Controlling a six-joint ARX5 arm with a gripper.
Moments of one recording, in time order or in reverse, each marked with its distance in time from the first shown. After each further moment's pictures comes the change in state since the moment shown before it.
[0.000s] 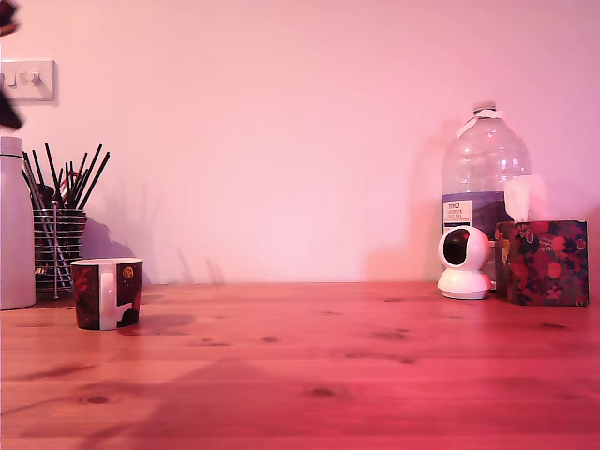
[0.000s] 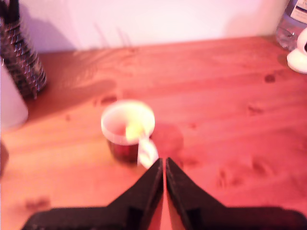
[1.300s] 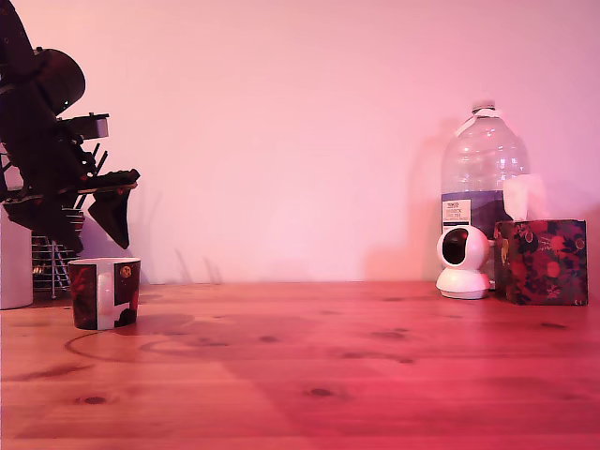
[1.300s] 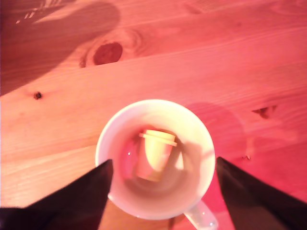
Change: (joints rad) arm -0.026 0.962 0.751 -0.241 -0.088 0.069
